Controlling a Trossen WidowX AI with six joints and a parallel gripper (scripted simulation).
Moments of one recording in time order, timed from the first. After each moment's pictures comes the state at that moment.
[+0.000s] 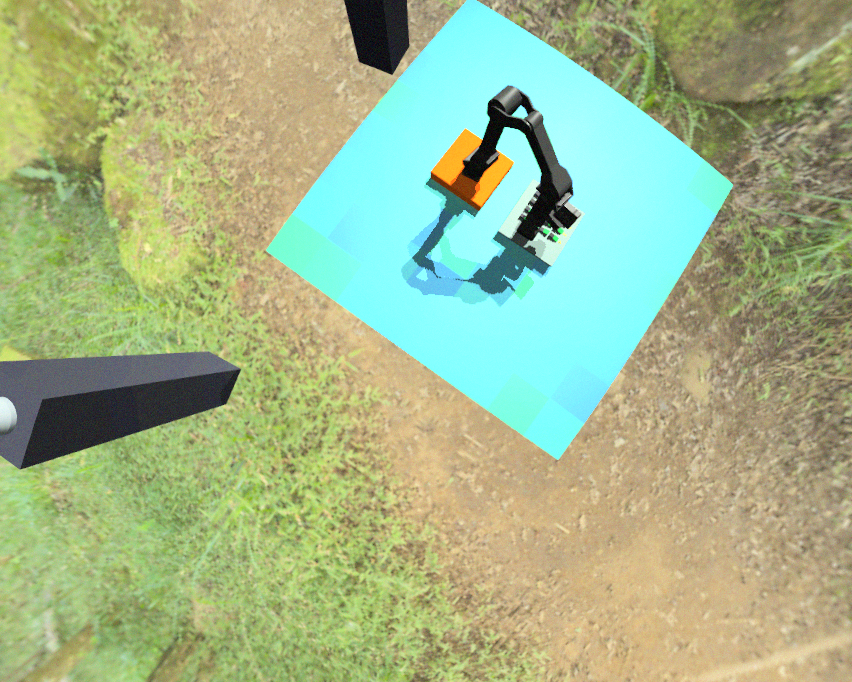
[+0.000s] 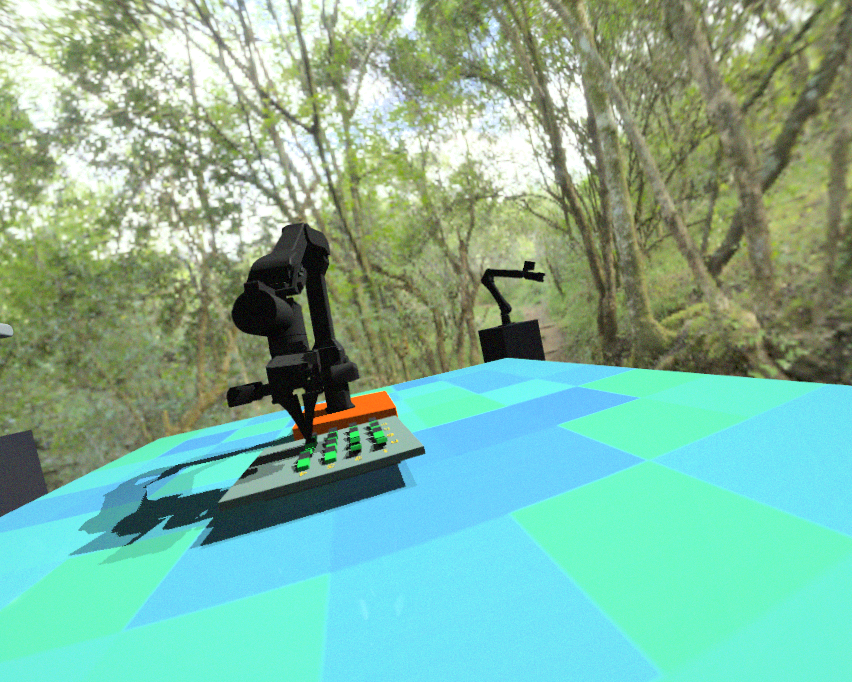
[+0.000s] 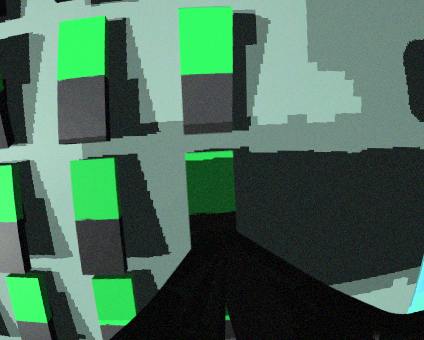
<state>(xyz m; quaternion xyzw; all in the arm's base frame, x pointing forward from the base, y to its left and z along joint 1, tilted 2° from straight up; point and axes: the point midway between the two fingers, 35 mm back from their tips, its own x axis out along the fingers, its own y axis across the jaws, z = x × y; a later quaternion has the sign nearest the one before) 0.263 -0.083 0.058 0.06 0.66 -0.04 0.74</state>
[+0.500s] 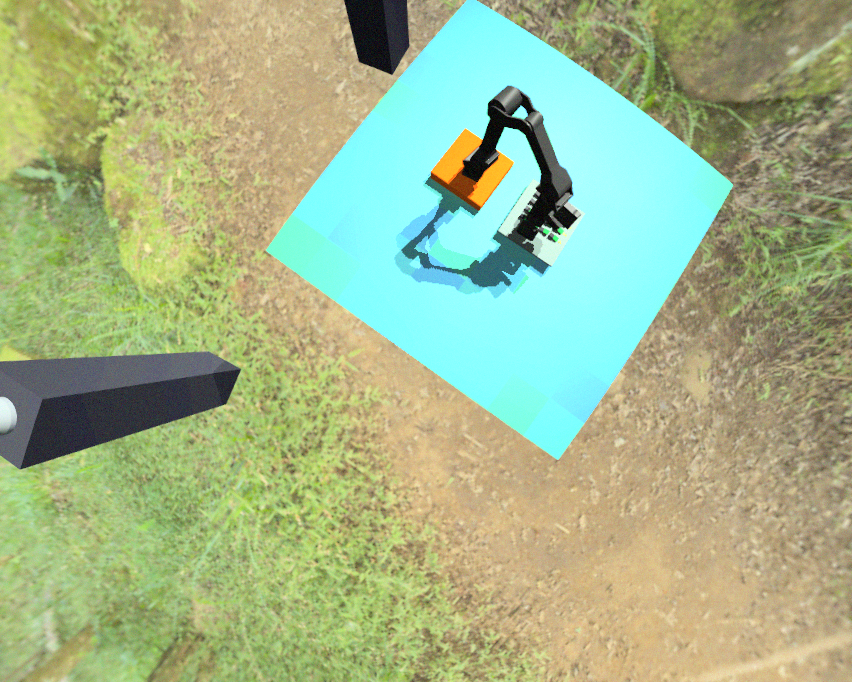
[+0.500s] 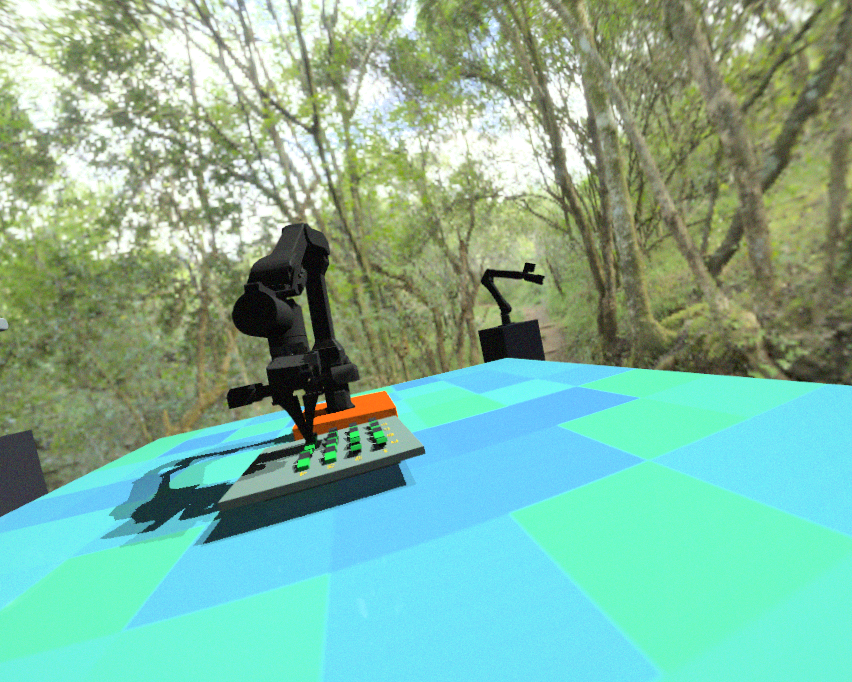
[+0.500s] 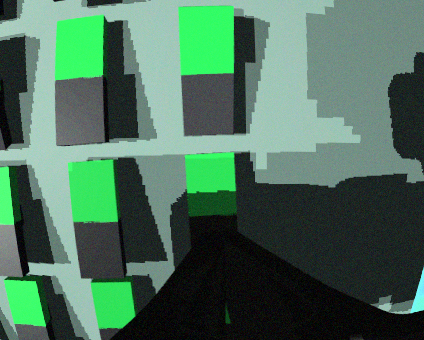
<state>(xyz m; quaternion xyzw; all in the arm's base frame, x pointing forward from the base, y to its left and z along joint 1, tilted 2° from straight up) 0.263 -0.083 0.057 0.05 0.66 -0.04 0.74</state>
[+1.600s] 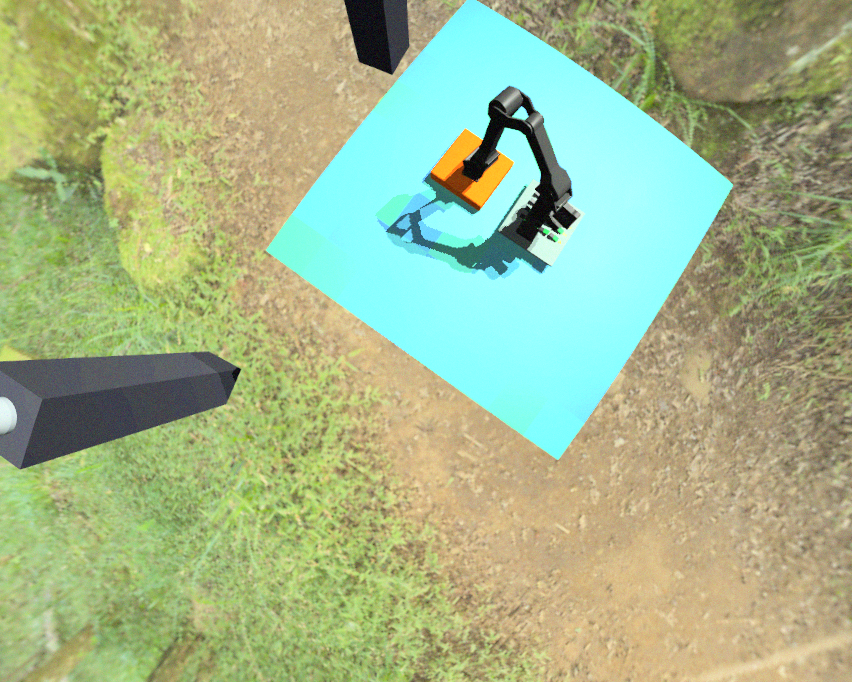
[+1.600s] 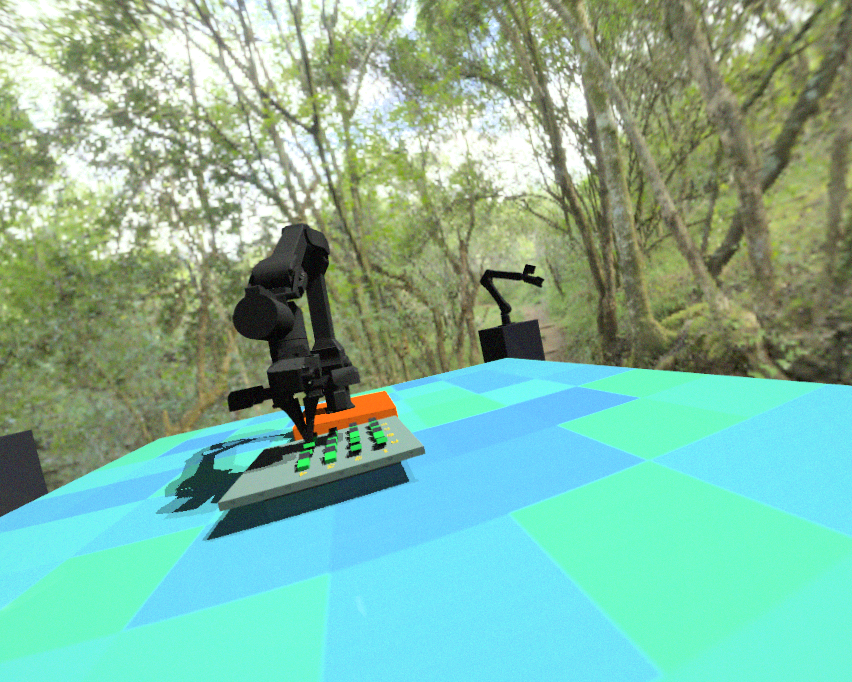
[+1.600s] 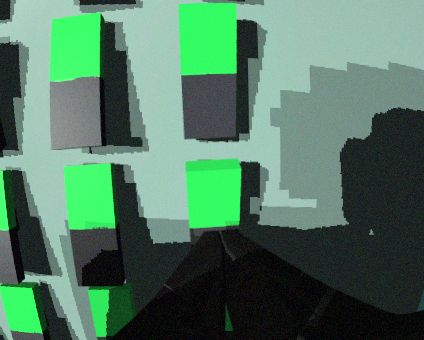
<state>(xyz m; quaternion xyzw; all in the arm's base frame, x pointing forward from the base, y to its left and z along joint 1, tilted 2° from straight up) 0.263 -0.083 0.052 0.05 0.66 -0.04 0.75</state>
